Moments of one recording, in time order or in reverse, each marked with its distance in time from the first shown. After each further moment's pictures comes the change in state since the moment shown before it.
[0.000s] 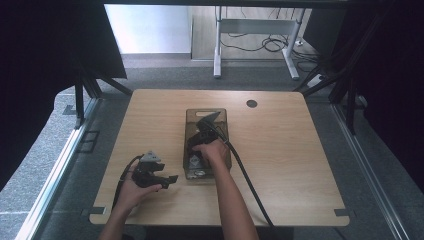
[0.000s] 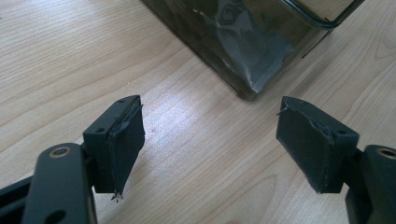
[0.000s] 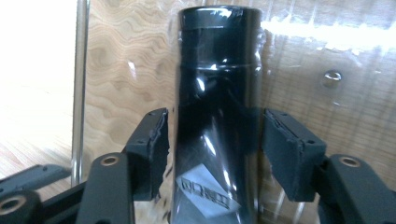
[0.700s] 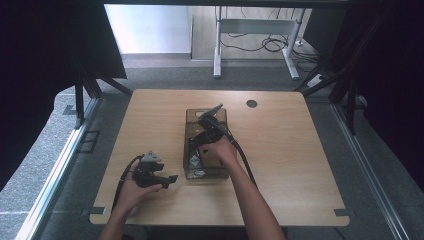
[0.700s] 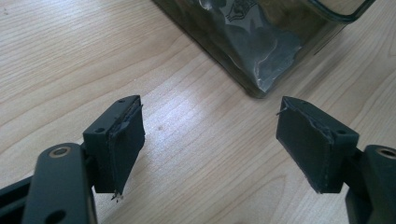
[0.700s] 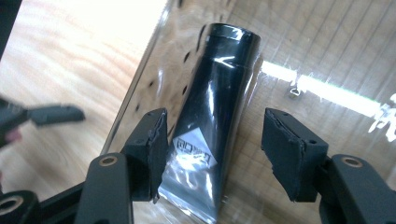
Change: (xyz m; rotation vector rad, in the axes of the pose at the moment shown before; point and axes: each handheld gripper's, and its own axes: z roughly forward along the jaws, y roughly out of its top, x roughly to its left) left arm 0.002 -0.002 0.003 0.007 0.024 -0.005; right arm 0.005 -0.015 -0.046 -0.093 -0.021 -0.285
